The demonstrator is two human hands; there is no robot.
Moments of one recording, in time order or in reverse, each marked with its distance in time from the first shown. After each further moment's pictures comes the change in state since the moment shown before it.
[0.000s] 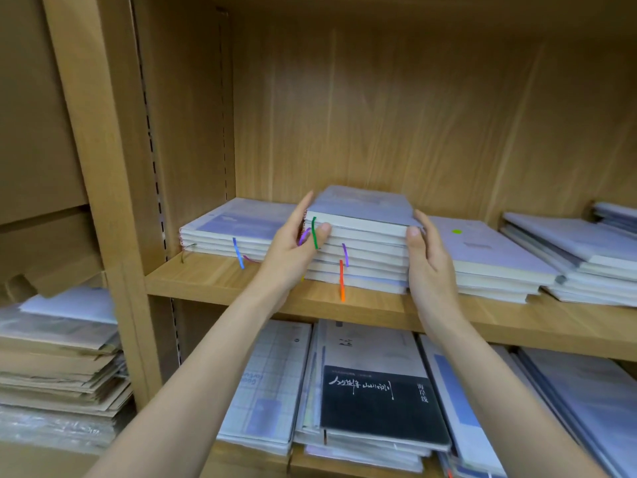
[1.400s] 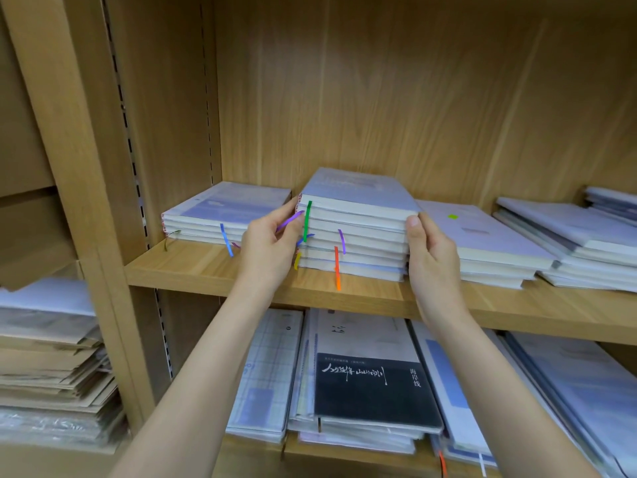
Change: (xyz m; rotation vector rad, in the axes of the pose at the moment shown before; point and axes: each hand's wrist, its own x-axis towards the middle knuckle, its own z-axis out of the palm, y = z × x) left_hand -0.004 -0.014 -0.007 0.099 0.203 0.004; right_hand -0.001 0.008 0.000 -0.063 0.059 -0.127
